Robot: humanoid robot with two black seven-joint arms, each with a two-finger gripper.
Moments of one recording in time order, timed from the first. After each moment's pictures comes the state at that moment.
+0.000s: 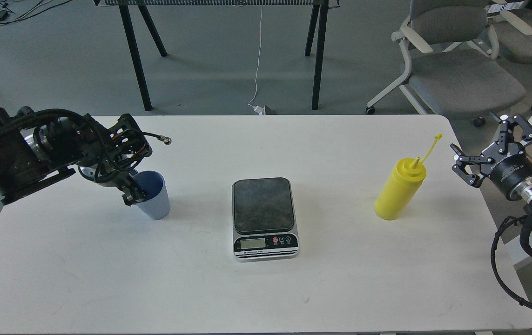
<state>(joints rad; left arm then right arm) -1.23 0.48 0.25 -0.86 2.17 -0.49 -0.49 0.48 -0.62 0.75 0.77 0.16 0.49 0.19</state>
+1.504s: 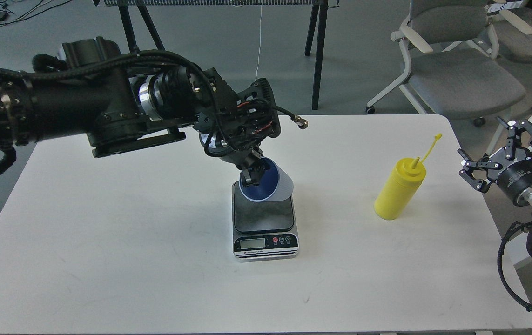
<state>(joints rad) -1.60 0.14 0.34 -1.05 1.94 -0.49 -0.49 0.45 -0.64 0.75 0.77 0.16 0.49 0.20</state>
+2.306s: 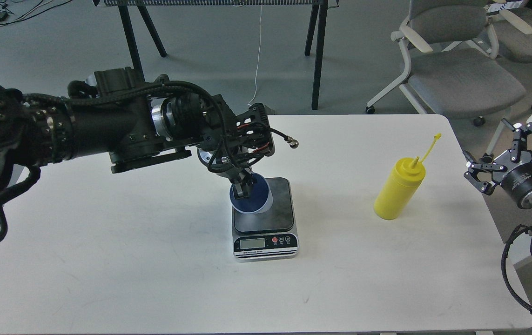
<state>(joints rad) -1.53 0.09 0.40 -0.95 1.94 -0.49 -0.49 0.44 -0.64 0.75 0.76 0.16 0.49 0.22</state>
